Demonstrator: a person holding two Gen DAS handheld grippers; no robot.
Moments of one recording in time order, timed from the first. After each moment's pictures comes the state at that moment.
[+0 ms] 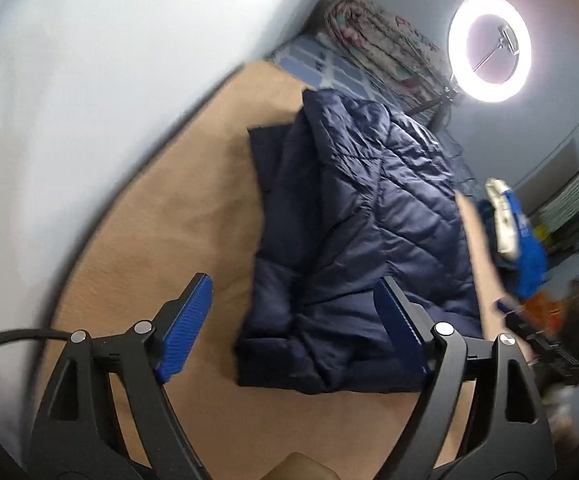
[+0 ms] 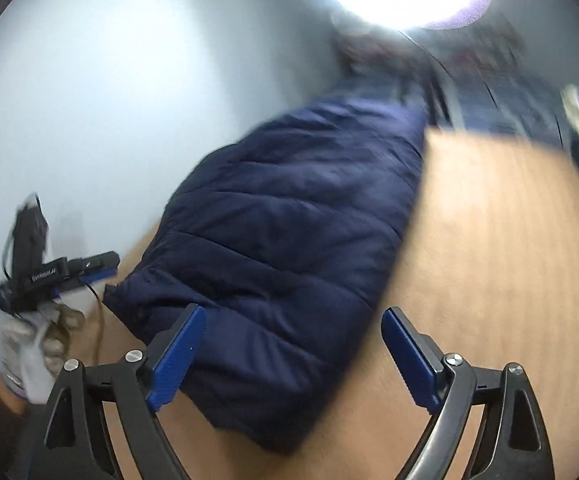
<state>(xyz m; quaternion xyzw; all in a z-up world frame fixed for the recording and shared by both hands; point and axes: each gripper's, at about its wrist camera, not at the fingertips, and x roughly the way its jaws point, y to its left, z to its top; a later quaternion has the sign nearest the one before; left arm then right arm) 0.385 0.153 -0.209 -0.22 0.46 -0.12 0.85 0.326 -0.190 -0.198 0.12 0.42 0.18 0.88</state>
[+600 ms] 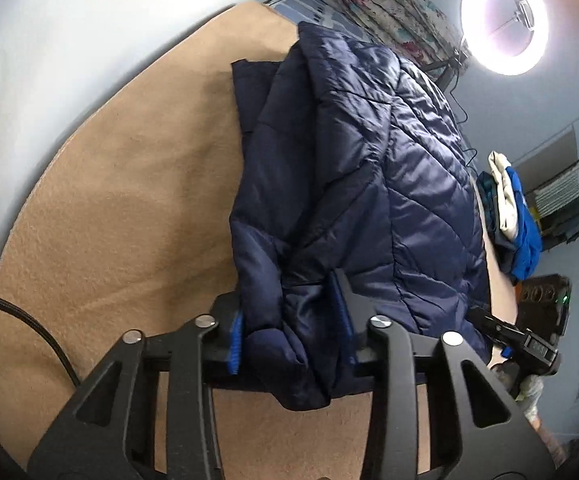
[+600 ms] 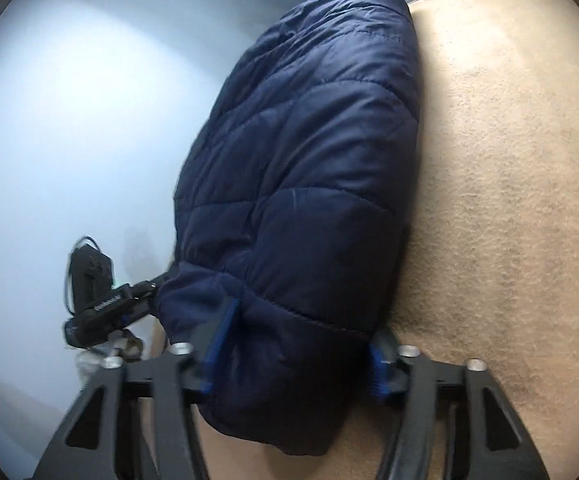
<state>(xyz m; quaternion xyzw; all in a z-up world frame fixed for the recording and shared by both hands) 0.403 0.123 -0.239 -0.20 0.51 -0.14 0.82 0.346 -0.194 -0.268 0.29 0.48 0.26 0.78</state>
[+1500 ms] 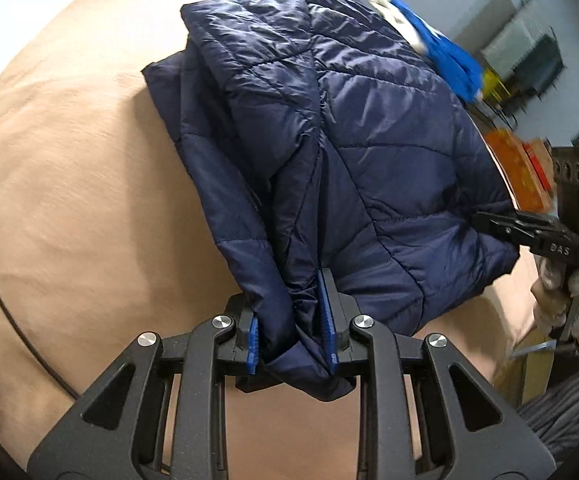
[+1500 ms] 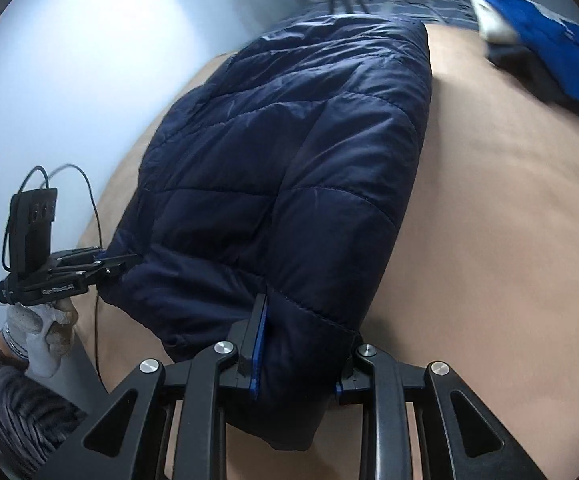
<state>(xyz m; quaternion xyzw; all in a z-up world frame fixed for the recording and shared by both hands) 0.215 -0.029 -0.229 -0.04 0.55 -0.27 0.79 0.152 -0.259 -0.213 0.12 0.52 0.16 0.83</state>
